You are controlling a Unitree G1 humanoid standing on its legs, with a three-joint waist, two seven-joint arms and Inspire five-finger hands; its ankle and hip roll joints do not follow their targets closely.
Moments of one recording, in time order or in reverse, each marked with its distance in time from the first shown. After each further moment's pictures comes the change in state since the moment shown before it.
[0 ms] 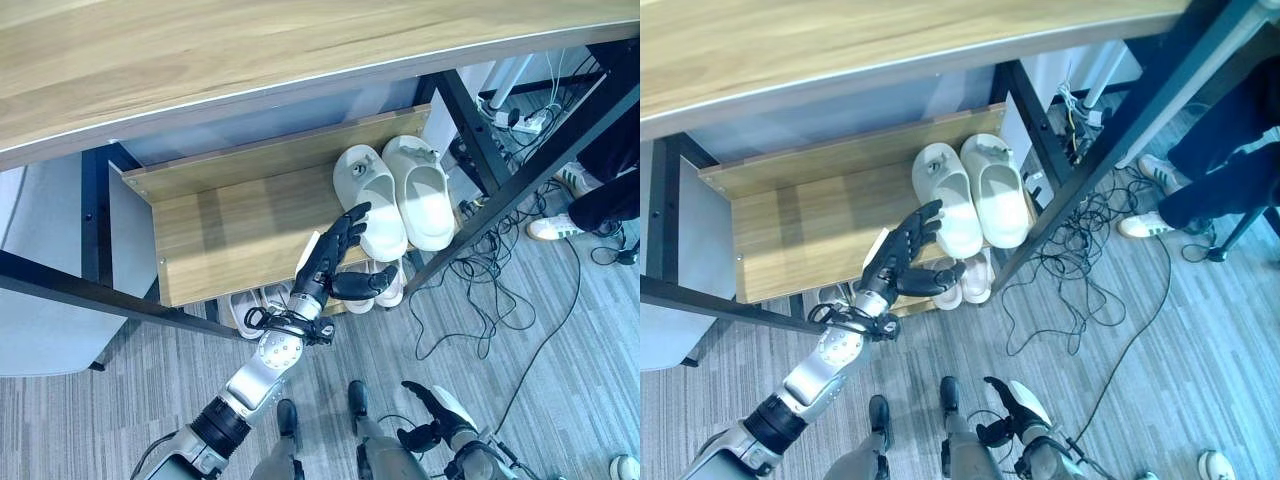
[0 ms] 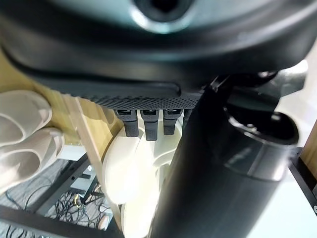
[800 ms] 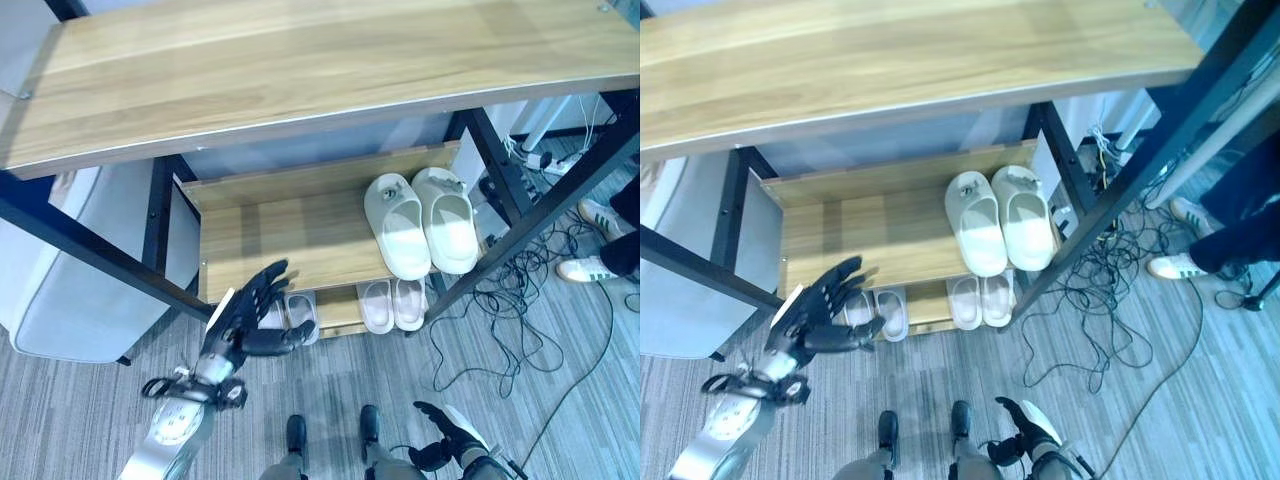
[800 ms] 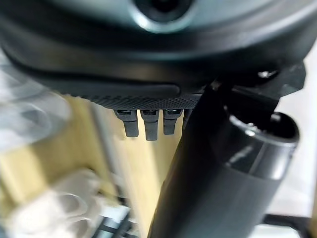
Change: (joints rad) left arm 0.658 0.268 0.313 -0.265 -0.132 -0.004 -0.268; right arm 0.034 0.037 -0.069 0.152 -0.001 -0.004 0.047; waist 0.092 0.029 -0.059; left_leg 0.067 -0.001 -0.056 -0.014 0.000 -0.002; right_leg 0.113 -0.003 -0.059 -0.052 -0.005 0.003
